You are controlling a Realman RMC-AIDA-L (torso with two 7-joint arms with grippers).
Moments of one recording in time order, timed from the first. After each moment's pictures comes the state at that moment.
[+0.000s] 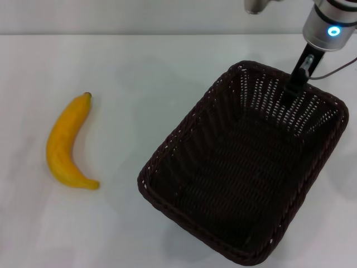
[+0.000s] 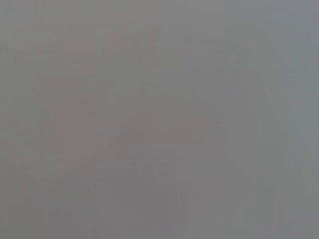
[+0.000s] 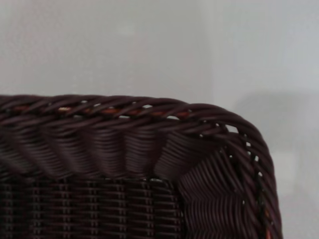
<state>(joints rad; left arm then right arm) -0.16 -2.08 0.64 0.05 -2.50 -1.74 2.82 1.26 2.01 -1.11 -0.60 0.22 1.48 -0.70</state>
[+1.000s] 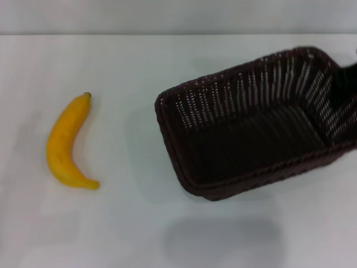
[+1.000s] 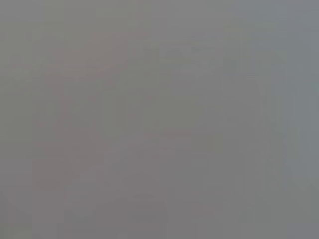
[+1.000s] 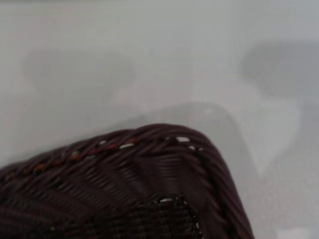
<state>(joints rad) -0.24 -2.07 0.64 0.18 -2.57 -1.61 2.82 0.95 2.01 -0.89 -1.04 0.23 1.69 -0.11</state>
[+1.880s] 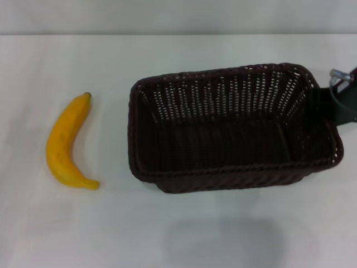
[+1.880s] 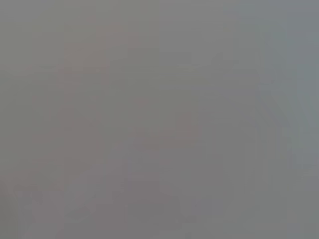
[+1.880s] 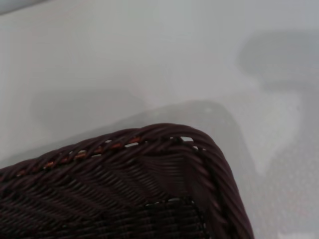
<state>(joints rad) -0.25 -2.01 0.64 0.19 -2.56 -1.55 2.82 0.71 2.02 -1.29 -1.33 0.52 1.65 0.39</state>
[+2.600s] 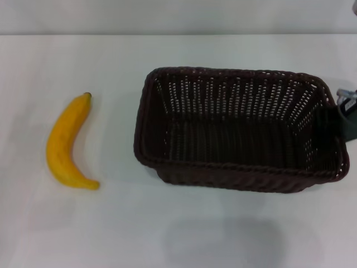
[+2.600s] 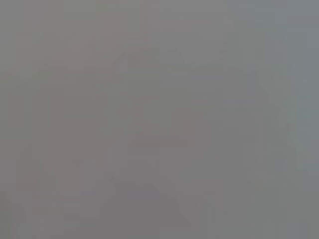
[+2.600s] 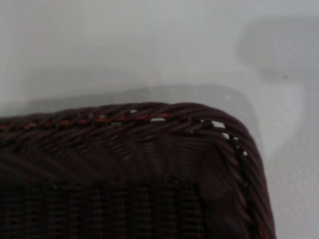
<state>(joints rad) -0.26 -2.01 0.64 0.19 -2.56 -1.54 2.82 0.68 2.01 -1.32 -1.32 0.52 1.68 0.32</state>
